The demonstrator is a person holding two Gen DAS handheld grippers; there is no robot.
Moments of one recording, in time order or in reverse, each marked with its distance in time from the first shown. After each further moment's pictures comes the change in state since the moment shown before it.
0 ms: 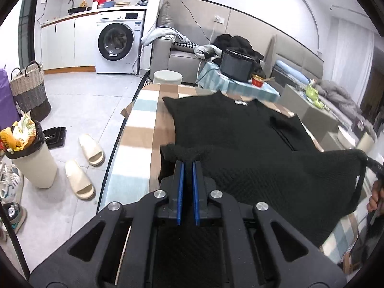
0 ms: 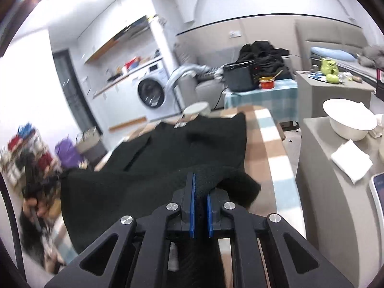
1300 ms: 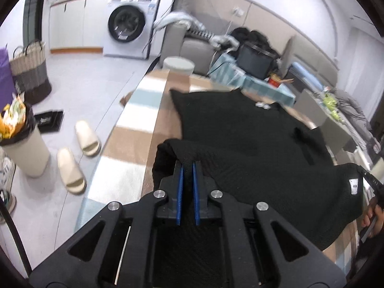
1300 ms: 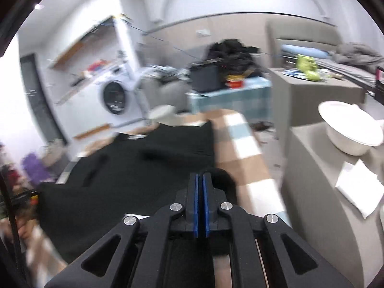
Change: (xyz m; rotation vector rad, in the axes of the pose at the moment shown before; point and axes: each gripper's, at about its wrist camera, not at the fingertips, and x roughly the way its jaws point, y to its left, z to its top) left arm 0.108 0.015 0.024 -0.108 0.094 0.053; right arm 0.094 -0.023 0.019 0.010 0.070 -0.266
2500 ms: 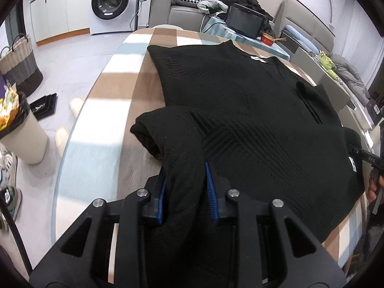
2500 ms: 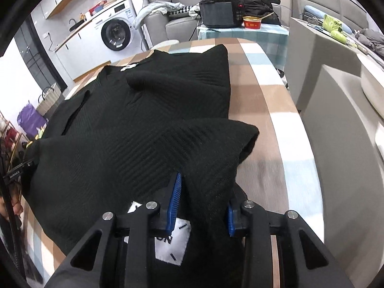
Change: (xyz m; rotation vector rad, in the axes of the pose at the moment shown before) left arm 0.003 -0.010 -0.062 0.106 0.183 -0.023; right arm 0.044 0.009 -0.036 -0.113 0.360 0.076
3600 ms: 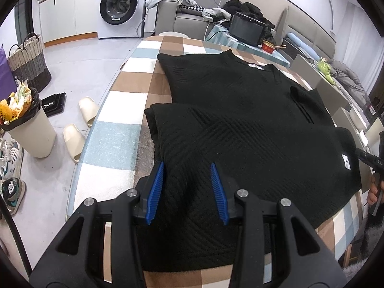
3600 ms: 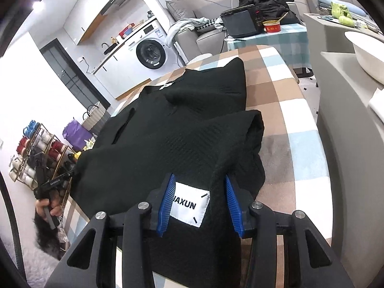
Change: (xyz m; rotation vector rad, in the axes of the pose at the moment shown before) left arm -0.055 -0.001 -0.034 -0.020 -0.047 0.027; right arm -0.043 -0.027 -0.032 0.041 -0.095 0.310
